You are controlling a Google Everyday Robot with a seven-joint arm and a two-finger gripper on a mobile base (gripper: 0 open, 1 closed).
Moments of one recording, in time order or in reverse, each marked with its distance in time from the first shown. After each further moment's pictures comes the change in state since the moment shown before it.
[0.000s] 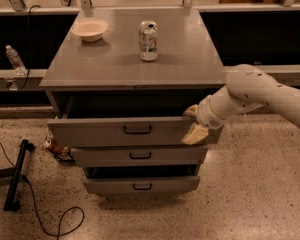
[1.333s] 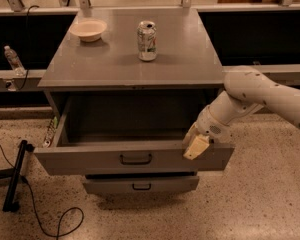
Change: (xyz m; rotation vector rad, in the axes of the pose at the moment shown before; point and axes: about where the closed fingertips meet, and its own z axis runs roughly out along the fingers) arm -0.004 0.058 0.003 -0.238 0.012 0.193
